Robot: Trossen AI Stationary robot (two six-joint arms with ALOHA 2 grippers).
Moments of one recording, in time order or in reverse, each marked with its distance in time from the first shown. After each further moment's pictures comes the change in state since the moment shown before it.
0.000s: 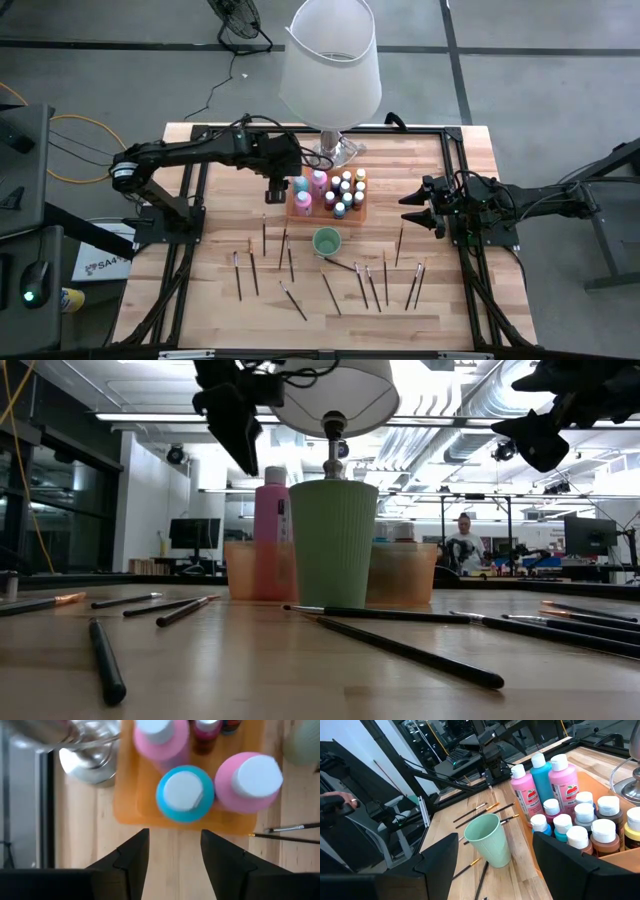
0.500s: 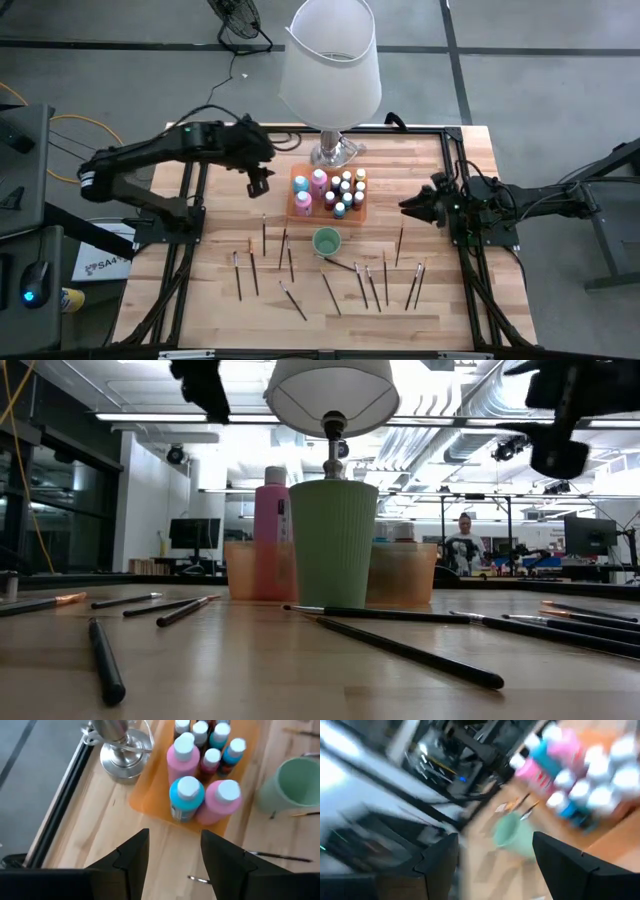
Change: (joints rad) left arm 0.000 -0.267 0.000 -0.073 0.001 -0.305; right arm 0.000 0.000 0.000 0.032 -0.003 0.501
